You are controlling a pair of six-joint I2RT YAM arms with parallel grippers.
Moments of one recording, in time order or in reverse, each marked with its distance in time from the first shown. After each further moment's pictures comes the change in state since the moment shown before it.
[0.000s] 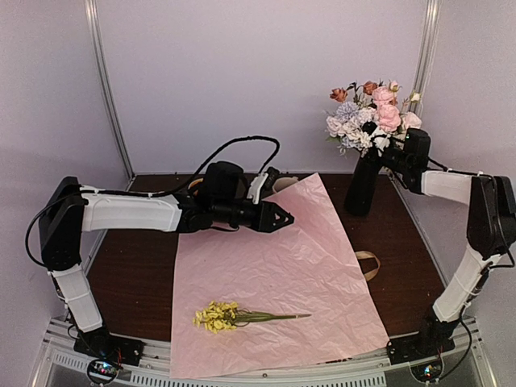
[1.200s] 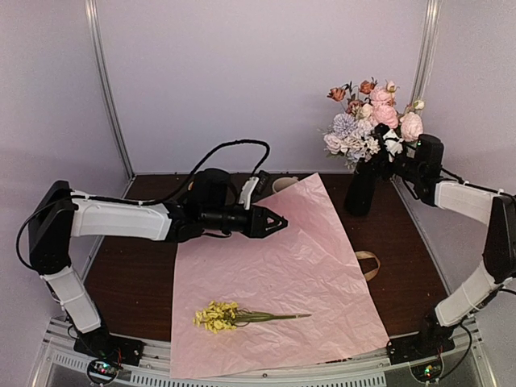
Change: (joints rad) left arm 0.000 -0.077 -0.134 0.119 0.000 -0.006; right arm -0.005 -0.206 -0.164 -0.066 0.141 0.100
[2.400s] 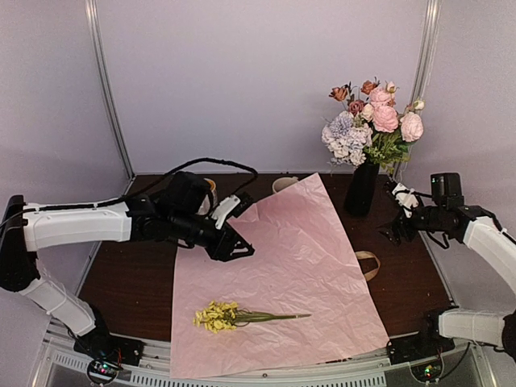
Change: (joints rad) left arm -0.004 -0.266 -0.090 -0.509 -0.019 0.308; right arm 0.000 -0.506 -0.278 -0.828 0.077 -0.188
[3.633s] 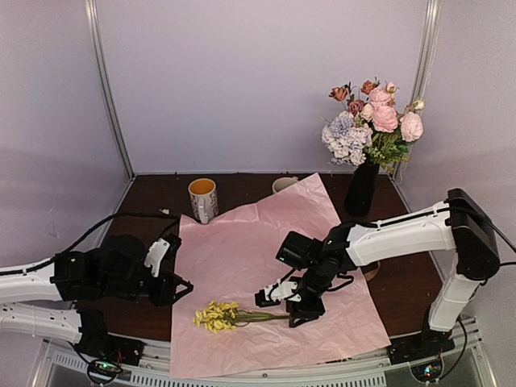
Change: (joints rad) left arm -0.167 -0.714 -0.537 -0.200 -0.492 -0.346; right arm 1.049 0.753 0.341 -0.214 0.061 0.135
